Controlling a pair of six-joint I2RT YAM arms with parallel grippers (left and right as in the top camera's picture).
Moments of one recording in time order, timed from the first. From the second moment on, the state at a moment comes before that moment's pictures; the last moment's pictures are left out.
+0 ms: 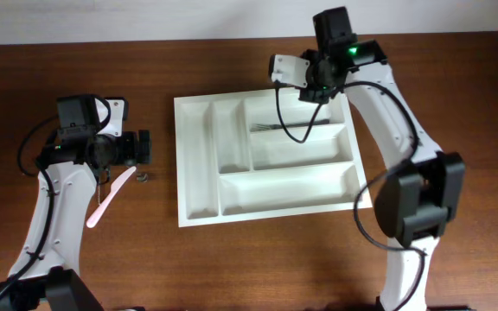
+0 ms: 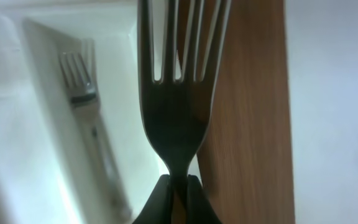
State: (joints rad) left arm 0.14 1.54 1.14 -0.63 0.14 0.14; right arm 0.23 2.17 2.00 -0.89 -0.21 -1.24
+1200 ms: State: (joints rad) left arm 0.14 1.54 1.14 -0.63 0.14 0.14; right arm -0.05 1.81 2.27 -1.39 -0.25 -0.40
